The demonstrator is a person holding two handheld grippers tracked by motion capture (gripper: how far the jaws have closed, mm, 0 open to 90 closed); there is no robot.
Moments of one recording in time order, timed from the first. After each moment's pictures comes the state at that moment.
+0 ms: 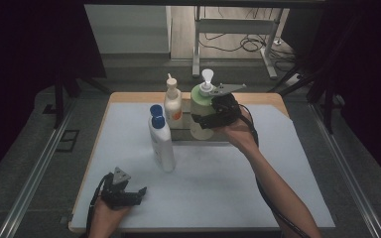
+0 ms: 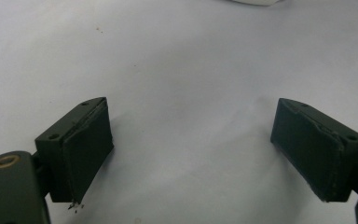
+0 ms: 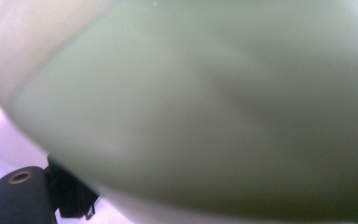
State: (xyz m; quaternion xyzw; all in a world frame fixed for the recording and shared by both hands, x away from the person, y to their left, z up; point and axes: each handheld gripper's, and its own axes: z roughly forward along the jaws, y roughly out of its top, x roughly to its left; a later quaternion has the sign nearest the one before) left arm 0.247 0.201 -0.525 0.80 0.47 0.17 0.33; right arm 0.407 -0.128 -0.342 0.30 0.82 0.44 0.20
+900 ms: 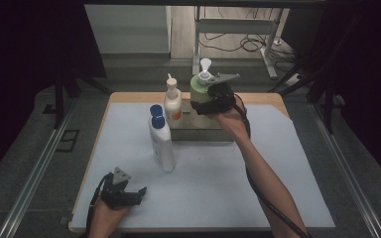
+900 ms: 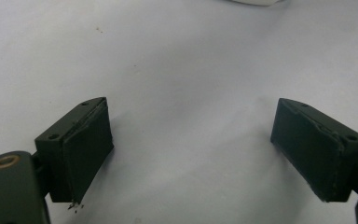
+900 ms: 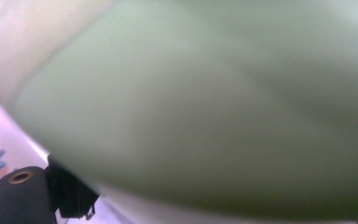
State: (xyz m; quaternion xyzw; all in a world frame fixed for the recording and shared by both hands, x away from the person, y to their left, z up) left arm 0.247 0.201 -0.524 0.80 0.47 0.17 0.33; right arm 0.451 -0.118 -0.349 0.34 0.81 0.43 0.22
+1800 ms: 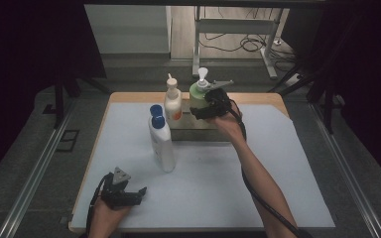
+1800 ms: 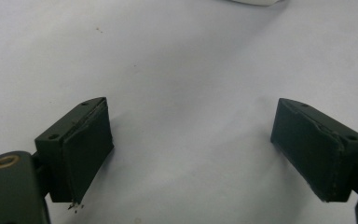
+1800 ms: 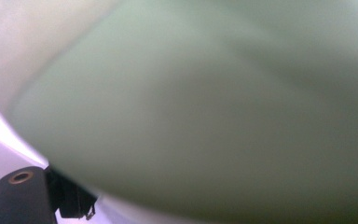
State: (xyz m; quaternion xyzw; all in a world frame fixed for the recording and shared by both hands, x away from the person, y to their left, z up) left arm 0.247 0.201 -0.524 0.80 0.47 0.17 0.33; right arm 0.472 -0.116 -0.390 0.35 0.82 0.41 0.20
